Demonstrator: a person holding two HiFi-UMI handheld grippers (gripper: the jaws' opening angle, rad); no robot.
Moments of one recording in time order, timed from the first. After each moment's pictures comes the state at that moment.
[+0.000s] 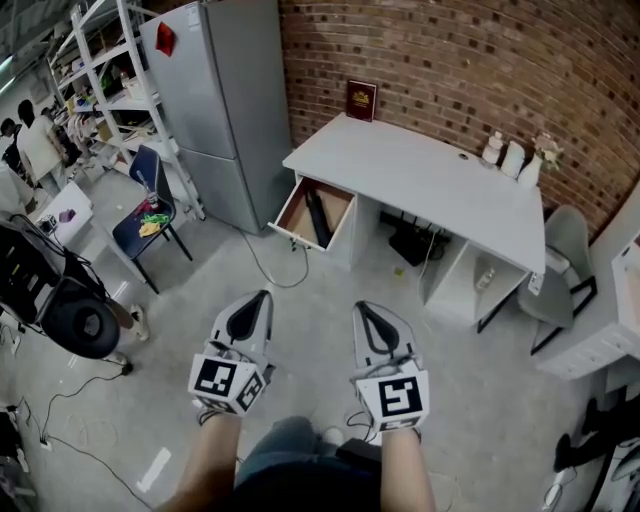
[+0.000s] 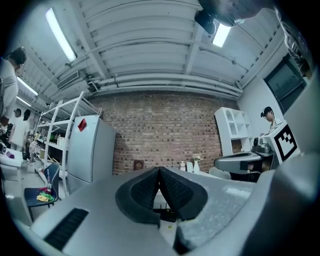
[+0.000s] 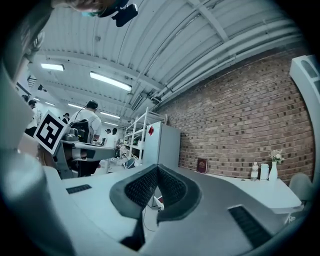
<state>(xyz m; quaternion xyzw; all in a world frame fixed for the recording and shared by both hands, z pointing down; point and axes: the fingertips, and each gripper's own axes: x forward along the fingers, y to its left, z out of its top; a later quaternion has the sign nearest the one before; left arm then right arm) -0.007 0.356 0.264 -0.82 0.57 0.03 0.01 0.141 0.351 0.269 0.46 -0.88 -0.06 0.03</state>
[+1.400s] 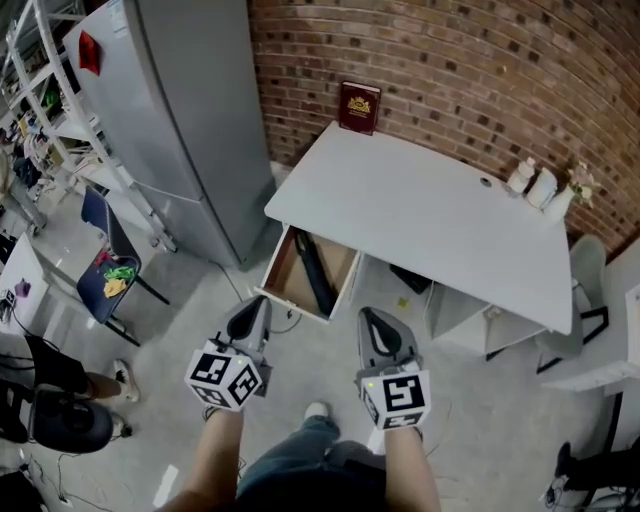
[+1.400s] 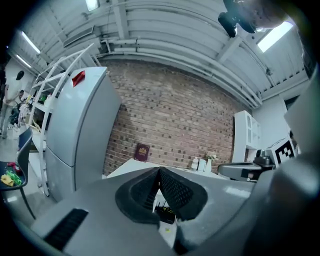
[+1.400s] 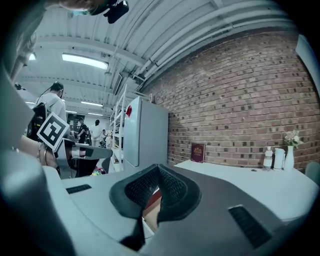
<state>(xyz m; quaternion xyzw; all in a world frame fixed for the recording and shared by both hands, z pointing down) -0.114 -0.047 0.334 -0.84 0.53 0.04 -0.12 0.057 -0.033 0.326 0.51 -0.86 0.01 0.08</state>
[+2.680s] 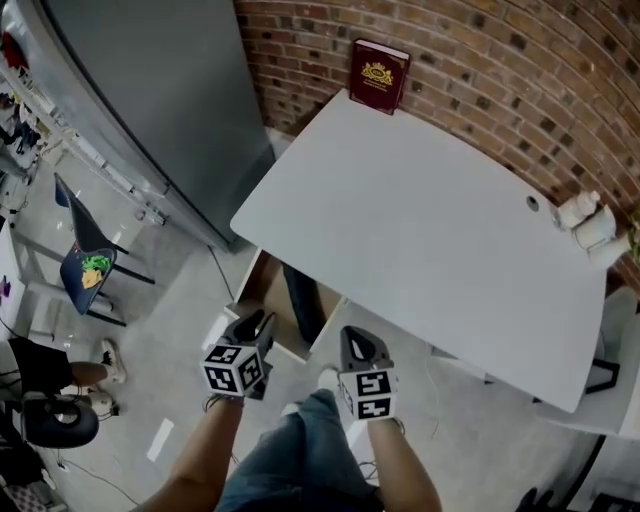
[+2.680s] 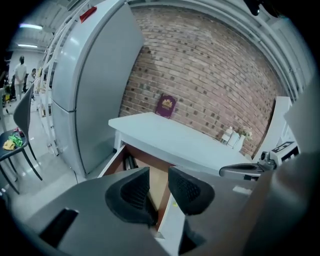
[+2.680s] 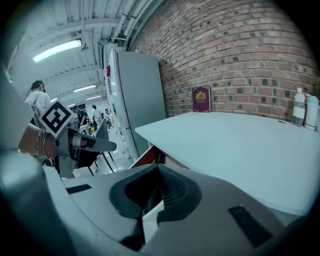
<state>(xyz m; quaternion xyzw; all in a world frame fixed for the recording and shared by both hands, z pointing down) -0.066 -0.262 0.567 -0.76 0.56 -0.11 -0.32 0.097 -0.257 0.560 0.44 -0.85 0.18 0.22</state>
